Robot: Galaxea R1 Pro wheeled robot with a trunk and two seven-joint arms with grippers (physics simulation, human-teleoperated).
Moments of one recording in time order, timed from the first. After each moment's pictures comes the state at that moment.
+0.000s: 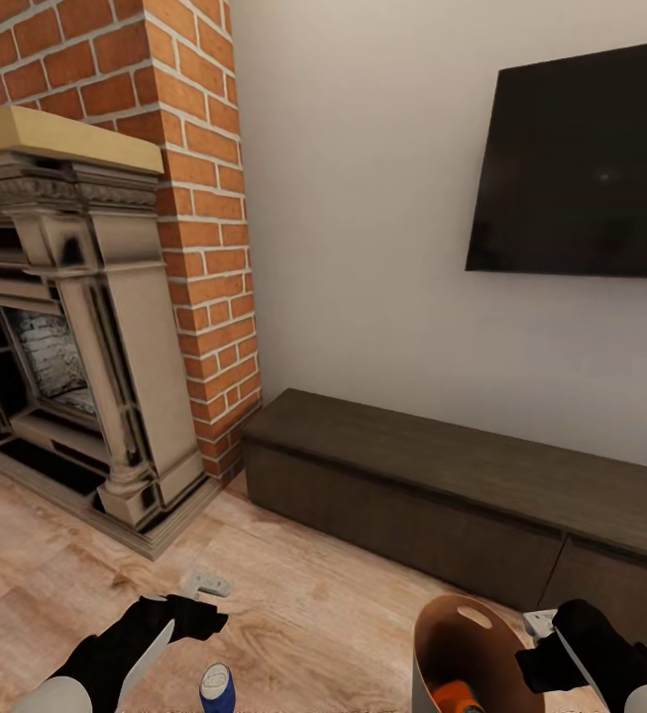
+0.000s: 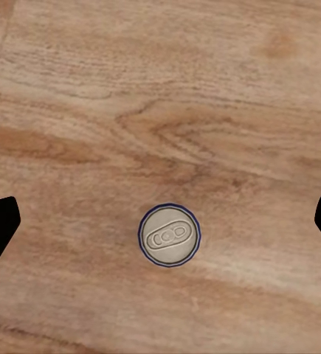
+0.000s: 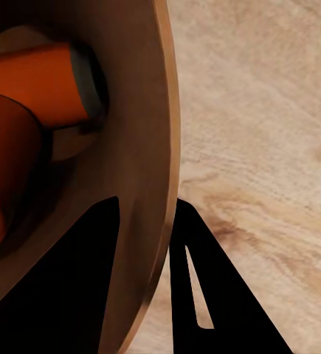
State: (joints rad) left arm -0.53 0.16 -0.41 -0.55 0.25 0.40 -0.10; right arm -0.52 -0.29 -0.01 -0.49 0.25 0.76 0.45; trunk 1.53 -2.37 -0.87
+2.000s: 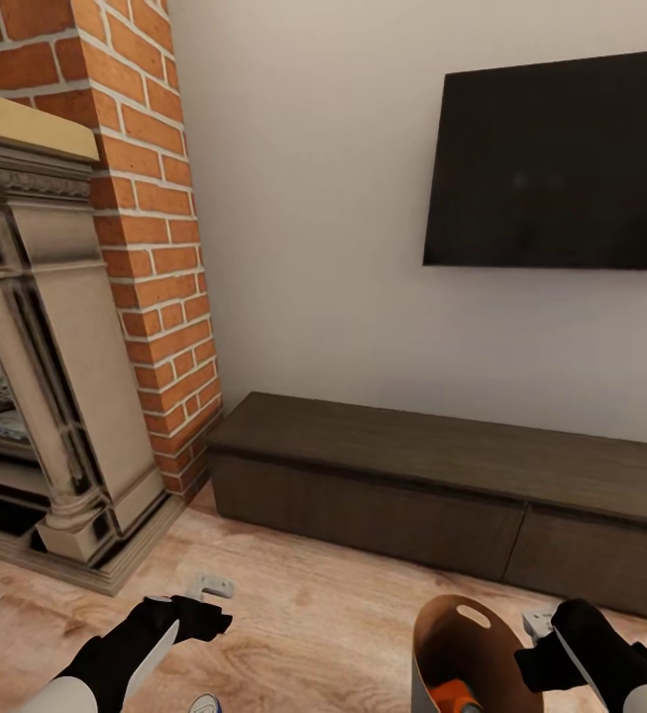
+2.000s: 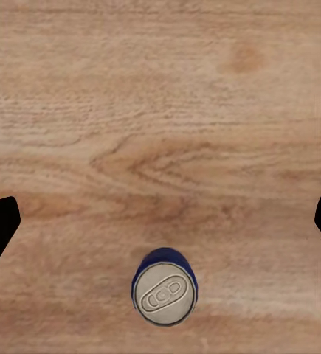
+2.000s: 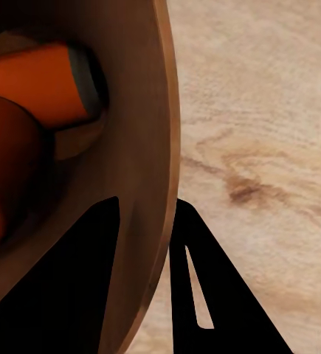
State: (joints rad) left arm -0.53 0.15 -0.41 -0.54 0.25 0.40 -0.10; right arm -0.52 -0.29 -0.01 -0.50 0.25 0.76 0.44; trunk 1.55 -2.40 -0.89
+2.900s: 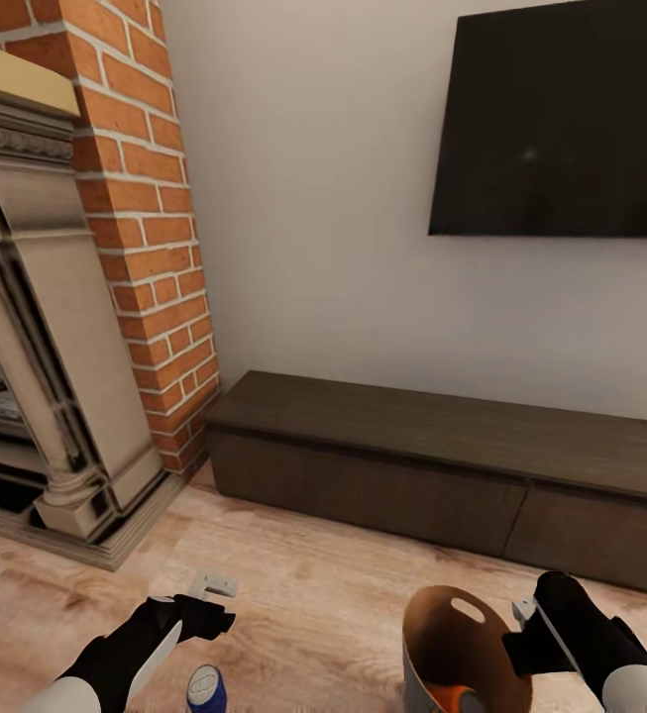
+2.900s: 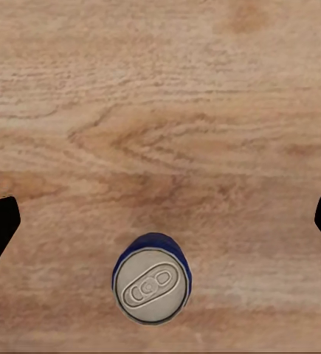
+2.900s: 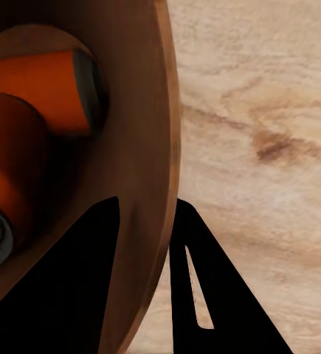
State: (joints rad) left arm -0.53 0.14 -0.41 -0.54 0.25 0.39 -0.09; right arm -0.54 -0.25 0.00 -0.62 0.27 1.02 0.44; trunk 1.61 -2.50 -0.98
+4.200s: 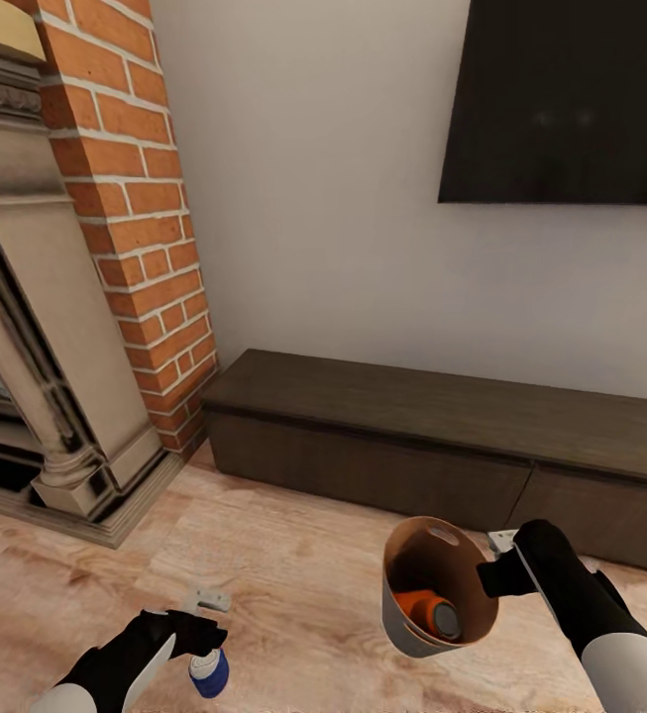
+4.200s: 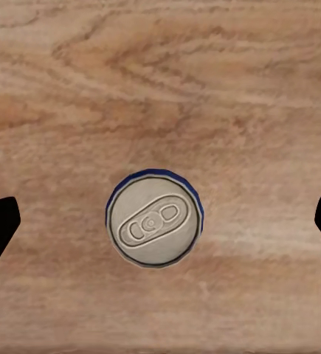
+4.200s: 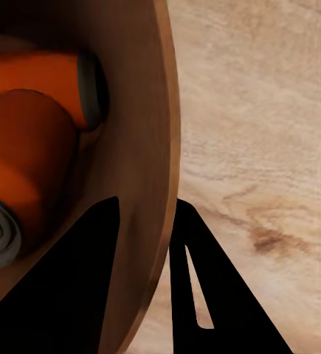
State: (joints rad) left arm -0.53 0.14 -0.41 -0.46 0.25 0.37 -0.09; right arm -0.58 -0.22 -0.01 -0.87 0.27 1.04 0.44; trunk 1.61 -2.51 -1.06
